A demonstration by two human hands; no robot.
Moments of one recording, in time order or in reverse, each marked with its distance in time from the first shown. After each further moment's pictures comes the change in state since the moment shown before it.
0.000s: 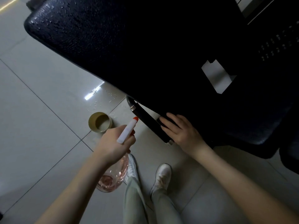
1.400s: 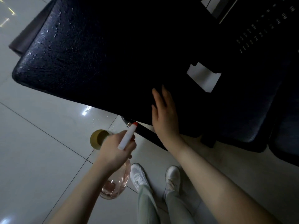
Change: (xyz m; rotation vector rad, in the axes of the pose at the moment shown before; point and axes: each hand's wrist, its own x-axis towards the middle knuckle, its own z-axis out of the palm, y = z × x) left_hand 0.027 0.024 -0.022 0.115 -0.084 0.120; right_hand 0.105 -0.011 -0.013 0.421 0.167 0.933
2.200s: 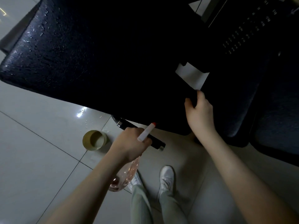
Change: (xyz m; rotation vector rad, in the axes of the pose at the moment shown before) left_hand 0.020 0.039 0.040 0.204 -0.179 0.031; right_hand 0.006 0.058 -0.105 0.133 -0.057 0.462
